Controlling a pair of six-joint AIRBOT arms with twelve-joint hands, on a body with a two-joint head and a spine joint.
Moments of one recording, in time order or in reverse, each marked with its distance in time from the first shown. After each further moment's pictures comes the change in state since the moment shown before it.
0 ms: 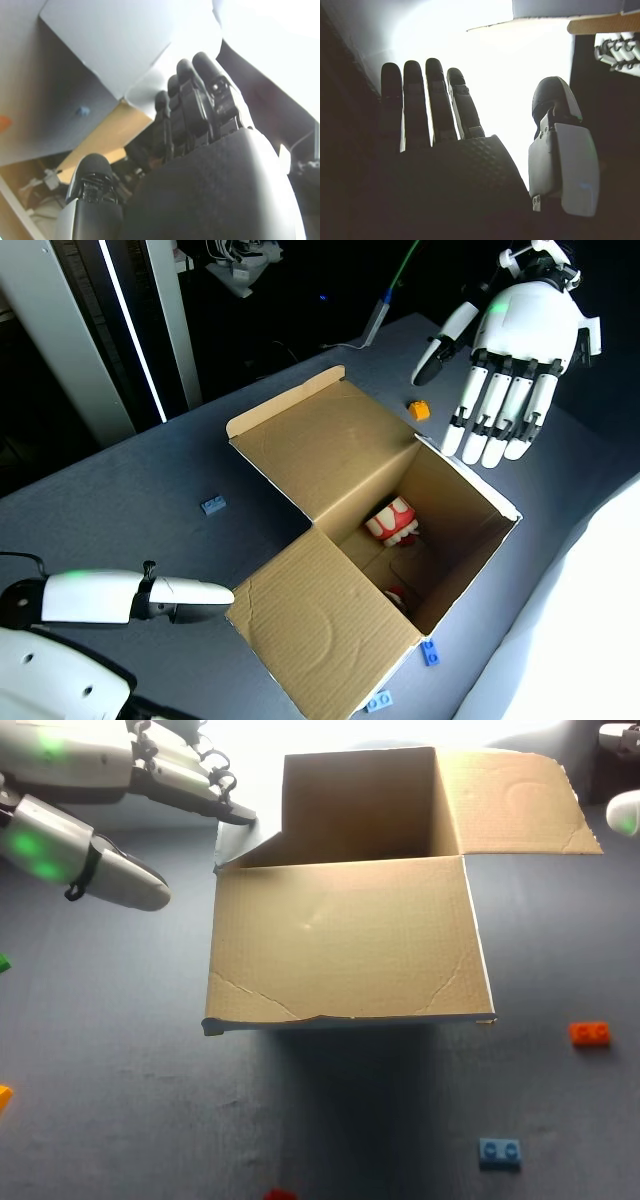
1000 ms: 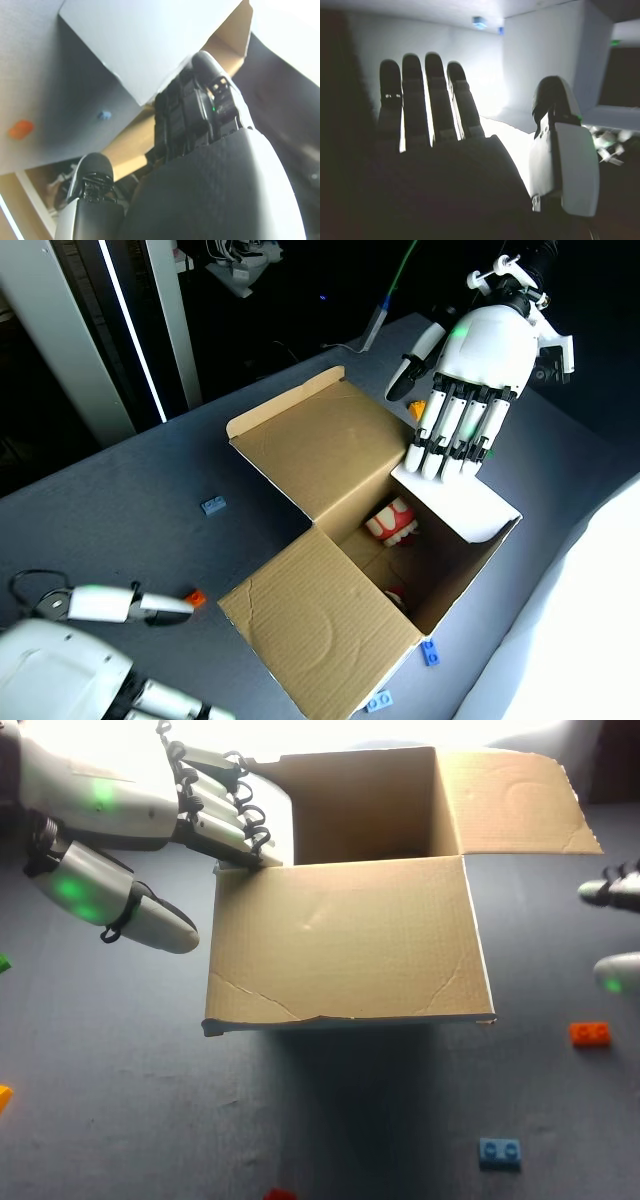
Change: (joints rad) left arm 0.051 -0.025 -0.061 0.050 0.034 0.008; right arm -0.290 -0.108 -0.003 0.103 0.096 -0.237
